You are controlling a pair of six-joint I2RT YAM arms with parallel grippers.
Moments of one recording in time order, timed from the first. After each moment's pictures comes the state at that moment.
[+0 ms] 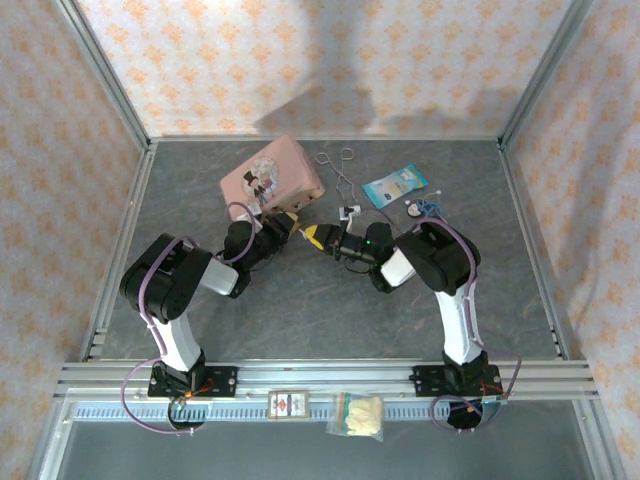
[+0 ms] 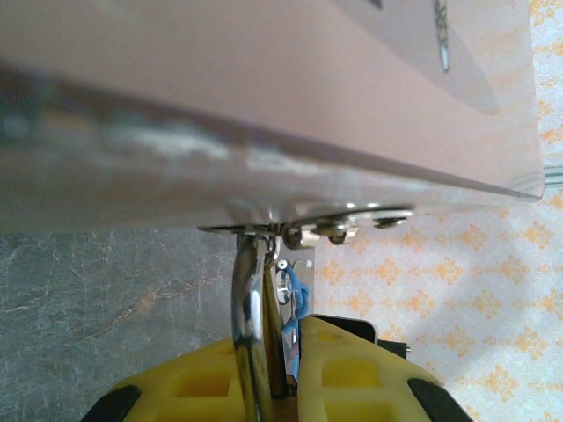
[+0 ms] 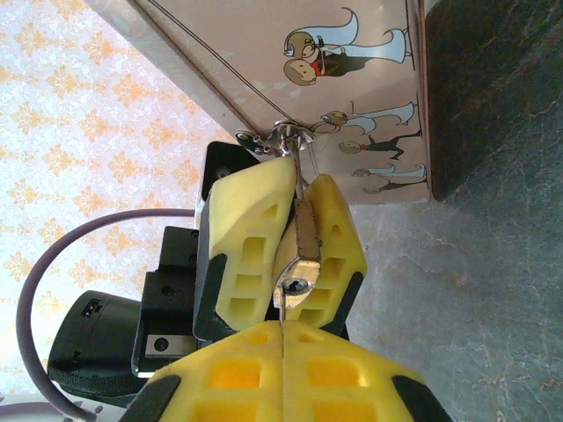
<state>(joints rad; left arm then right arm) -0.35 1.79 0.52 1.09 0.26 -1.36 0.57 2.12 0.75 1.42 -0.66 1.44</state>
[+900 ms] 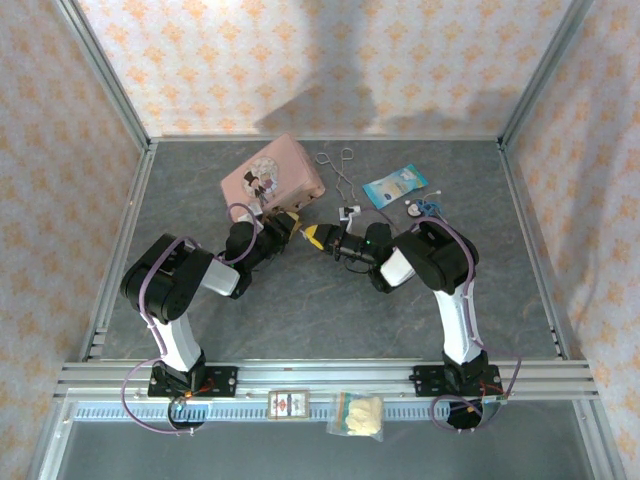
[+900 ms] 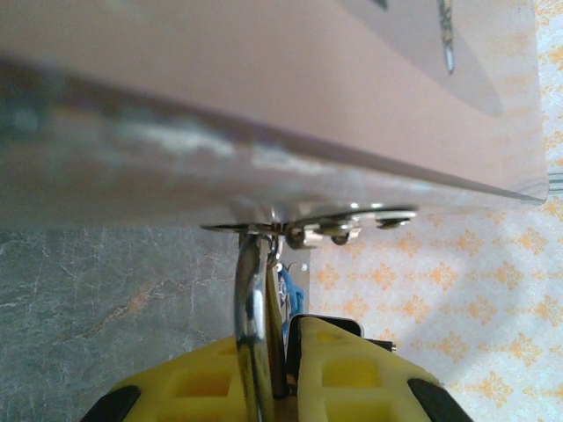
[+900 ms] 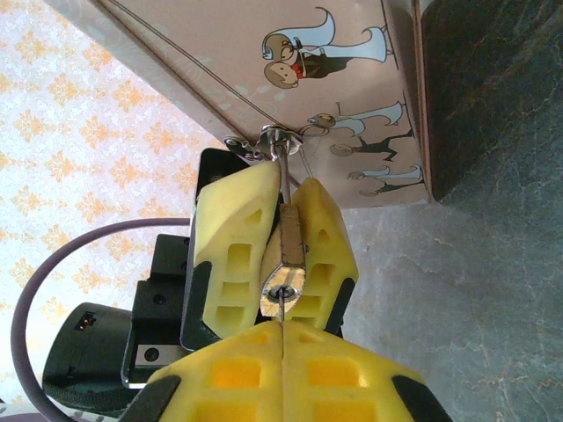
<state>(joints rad) -0.37 1.79 0.52 1.10 0.23 -1.38 0.57 2.14 0.76 1.43 -0.66 1.47</state>
